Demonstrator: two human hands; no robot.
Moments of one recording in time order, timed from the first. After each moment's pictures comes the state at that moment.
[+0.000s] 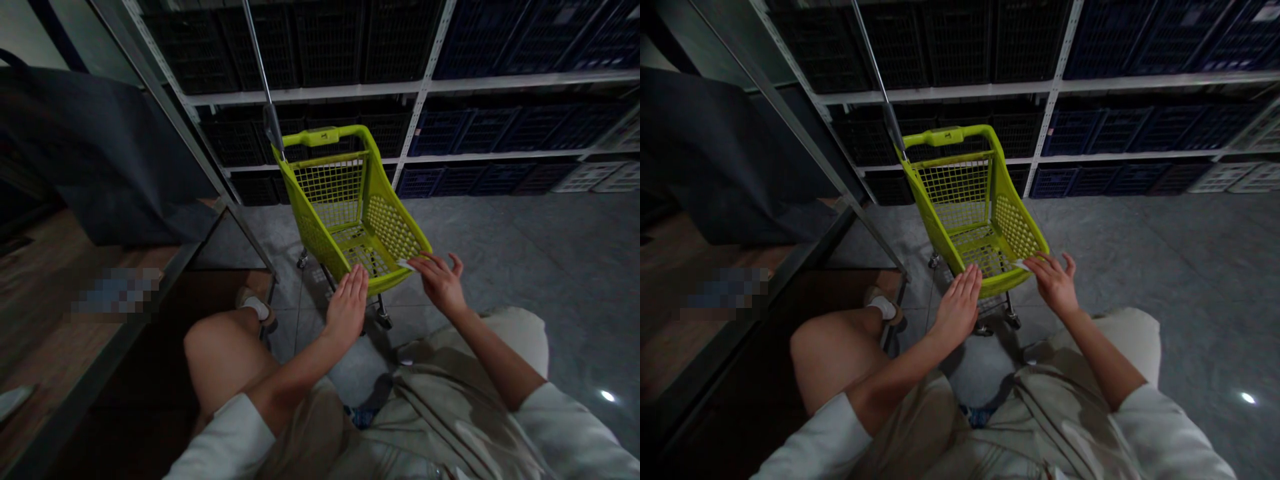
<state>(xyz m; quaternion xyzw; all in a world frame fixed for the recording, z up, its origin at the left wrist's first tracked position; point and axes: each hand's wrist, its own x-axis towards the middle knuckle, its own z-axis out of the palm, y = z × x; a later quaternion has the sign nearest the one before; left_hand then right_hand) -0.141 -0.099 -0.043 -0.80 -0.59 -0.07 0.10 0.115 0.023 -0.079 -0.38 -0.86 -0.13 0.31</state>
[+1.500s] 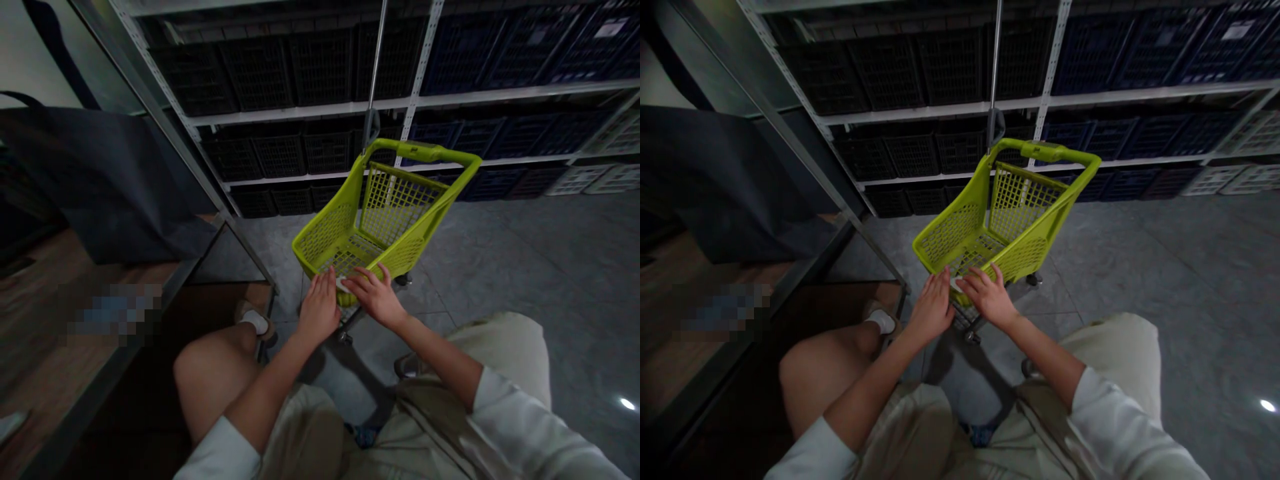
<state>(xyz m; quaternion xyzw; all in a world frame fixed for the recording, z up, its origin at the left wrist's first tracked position) -0.189 -0.088 -0.042 -0.77 -0.62 -0.13 0.04 -0.012 -0.013 -0.061 -0.27 -0.91 -0.11 0.28</state>
